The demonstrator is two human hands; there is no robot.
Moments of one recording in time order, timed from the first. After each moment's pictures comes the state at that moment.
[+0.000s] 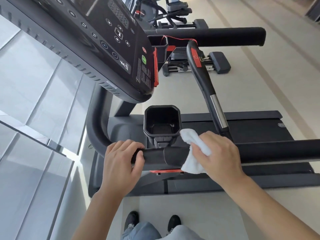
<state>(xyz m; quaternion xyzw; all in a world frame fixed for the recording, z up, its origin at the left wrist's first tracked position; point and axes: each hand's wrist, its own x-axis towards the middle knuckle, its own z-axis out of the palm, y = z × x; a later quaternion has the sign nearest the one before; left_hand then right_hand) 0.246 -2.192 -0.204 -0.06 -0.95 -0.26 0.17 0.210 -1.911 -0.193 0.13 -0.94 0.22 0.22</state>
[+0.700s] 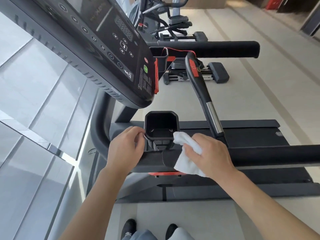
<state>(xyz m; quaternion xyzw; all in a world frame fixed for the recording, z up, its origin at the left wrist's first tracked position) 0.205 -2.183 -0.181 0.02 -0.94 -0.31 0.14 0.201 -1.911 -0.184 0.14 -0.95 0.25 0.11</state>
